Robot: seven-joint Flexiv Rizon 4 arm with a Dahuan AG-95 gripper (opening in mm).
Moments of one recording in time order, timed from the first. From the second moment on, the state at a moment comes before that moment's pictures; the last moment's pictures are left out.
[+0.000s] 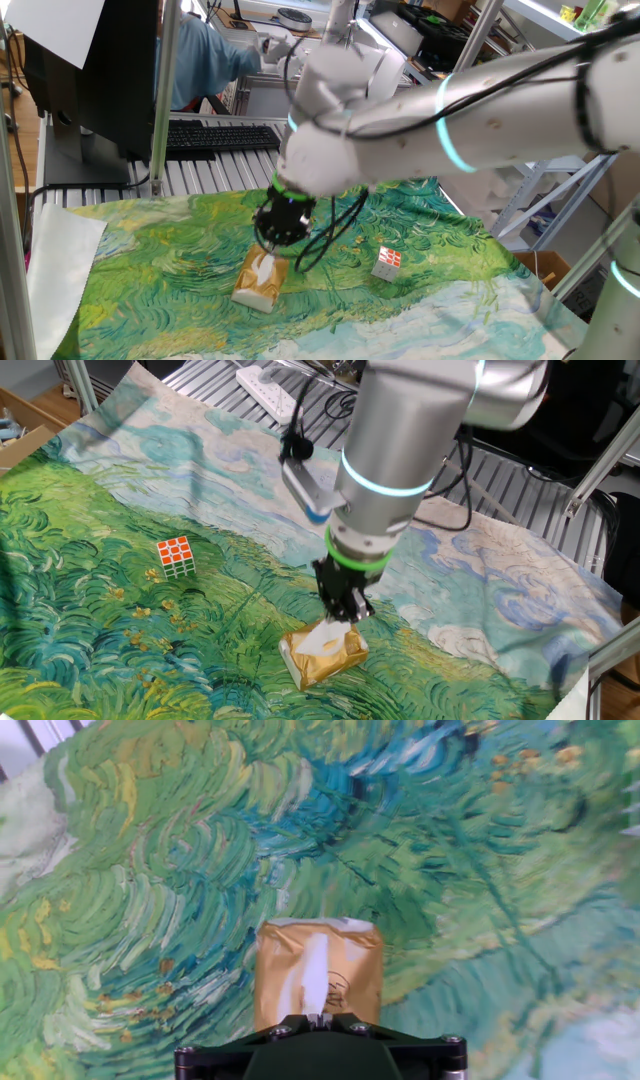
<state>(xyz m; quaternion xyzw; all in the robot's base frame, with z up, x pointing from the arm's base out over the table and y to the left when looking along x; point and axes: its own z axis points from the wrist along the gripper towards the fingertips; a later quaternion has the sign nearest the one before) 0.573 0.133 0.132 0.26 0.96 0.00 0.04</state>
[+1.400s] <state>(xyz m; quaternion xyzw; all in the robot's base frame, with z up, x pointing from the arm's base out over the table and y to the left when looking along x) 0.585 0.078 0.260 0.22 0.98 -0.01 -0.02</state>
